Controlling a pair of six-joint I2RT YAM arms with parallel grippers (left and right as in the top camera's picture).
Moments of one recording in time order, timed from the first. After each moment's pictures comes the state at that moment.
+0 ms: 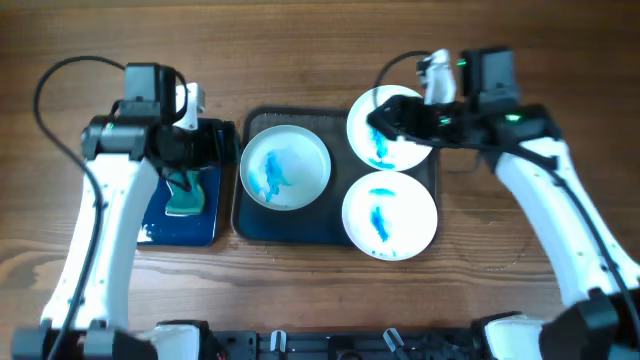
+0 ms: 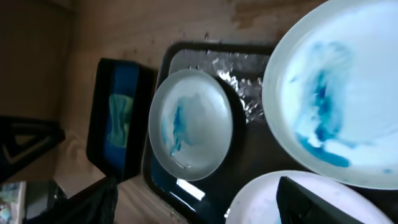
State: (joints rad) left arm -0.03 1.45 1.30 -1.07 0.17 -0.18; right arm 0.23 1.52 1.27 -0.70 -0.56 0.37
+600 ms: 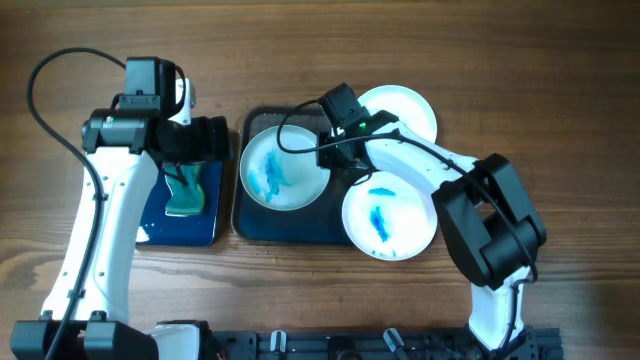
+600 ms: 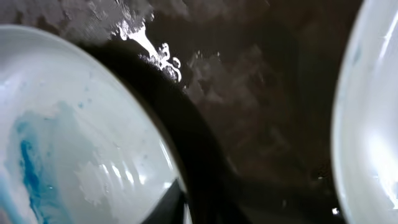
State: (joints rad) left arm -0.02 1.47 1.32 -1.06 0.03 -0.19; right arm 0.58 2.07 1.36 -0.51 -0.13 0.58
